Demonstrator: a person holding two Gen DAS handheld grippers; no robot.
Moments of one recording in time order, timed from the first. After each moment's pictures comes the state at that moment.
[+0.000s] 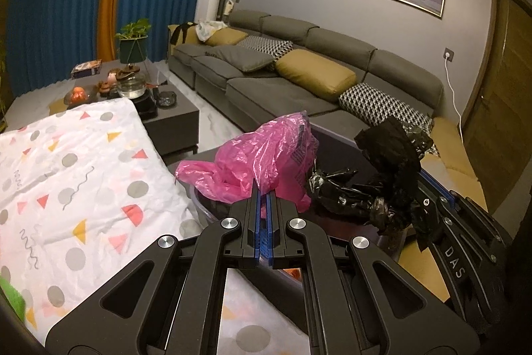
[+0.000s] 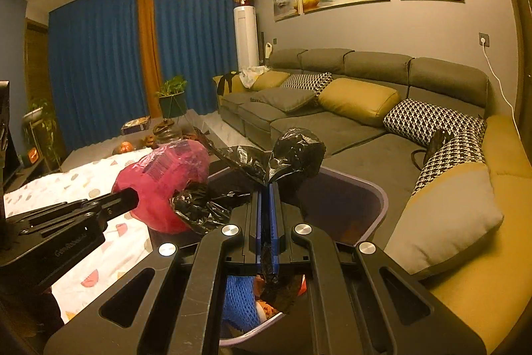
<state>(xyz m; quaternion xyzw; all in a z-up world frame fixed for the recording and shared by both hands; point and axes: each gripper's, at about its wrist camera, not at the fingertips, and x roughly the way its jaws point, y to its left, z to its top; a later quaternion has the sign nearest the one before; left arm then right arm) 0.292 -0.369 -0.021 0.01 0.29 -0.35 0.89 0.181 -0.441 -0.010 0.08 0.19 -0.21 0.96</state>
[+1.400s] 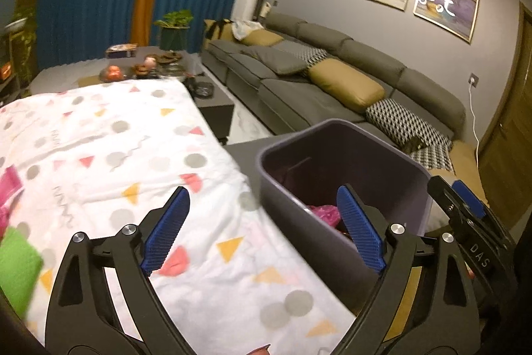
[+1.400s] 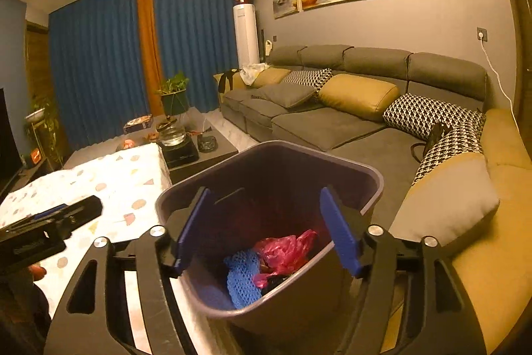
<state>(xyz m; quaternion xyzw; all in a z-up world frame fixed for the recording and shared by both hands) 0.280 -0.293 -0.029 -0.04 0.30 -0.28 0.91 0.162 -0.432 -0.016 0.09 0.19 -0.21 0.95</state>
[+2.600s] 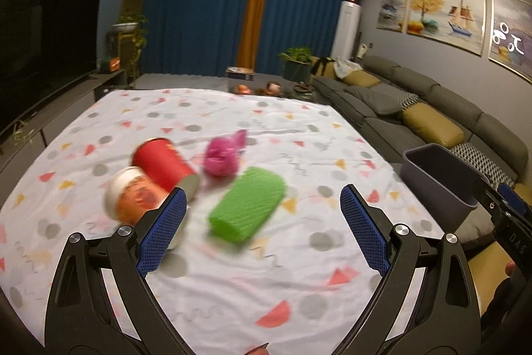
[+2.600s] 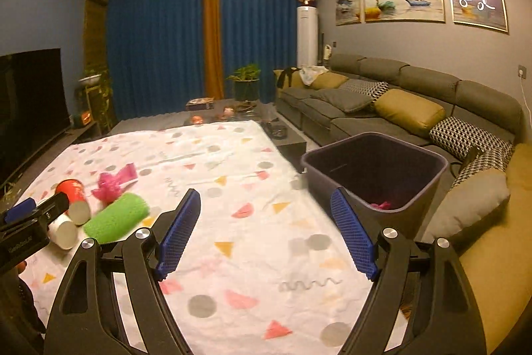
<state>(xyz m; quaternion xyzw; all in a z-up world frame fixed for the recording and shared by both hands) 0.155 -0.034 -0.016 -0.06 0.25 -0.07 0.96 0.113 -0.239 -0.004 0.03 0.20 -0.10 0.97</state>
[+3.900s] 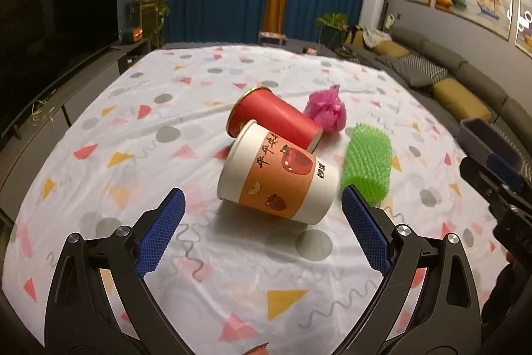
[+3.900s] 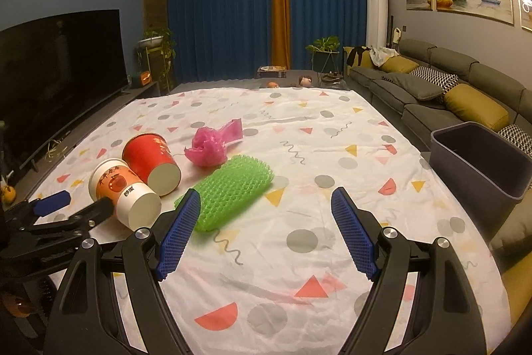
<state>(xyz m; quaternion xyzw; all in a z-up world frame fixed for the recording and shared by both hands) 0.189 0.074 -0.068 -0.04 0.33 -0.03 0.94 0.169 -0.105 -0.044 0.01 0.26 0.03 0.96</state>
